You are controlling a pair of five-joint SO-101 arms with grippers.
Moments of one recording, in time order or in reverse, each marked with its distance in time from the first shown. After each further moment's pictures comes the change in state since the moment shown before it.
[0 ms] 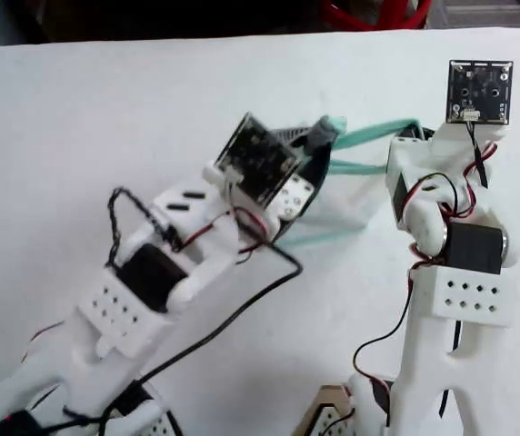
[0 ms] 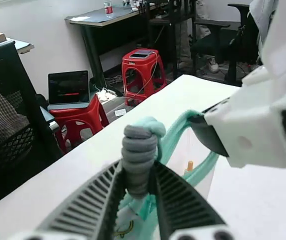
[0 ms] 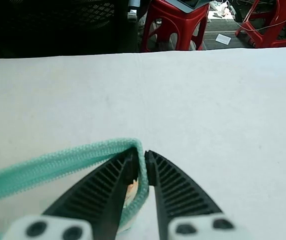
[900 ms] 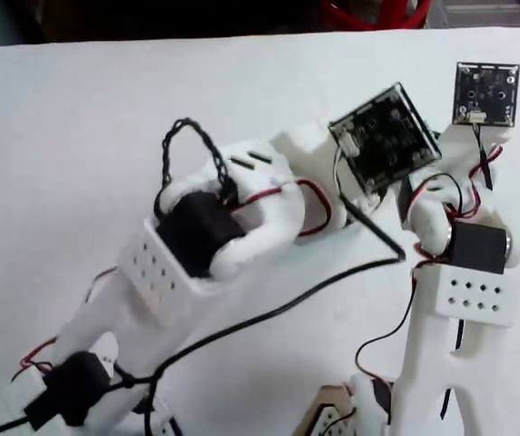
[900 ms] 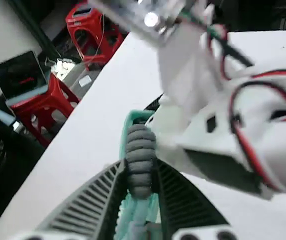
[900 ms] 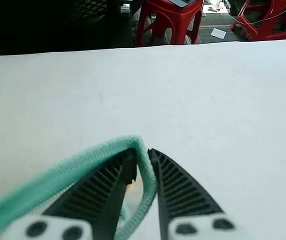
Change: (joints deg) left arm 11.4 24.4 -46.6 37.5 -10.8; right arm 0.1 0.1 0.6 -0.1 0.1
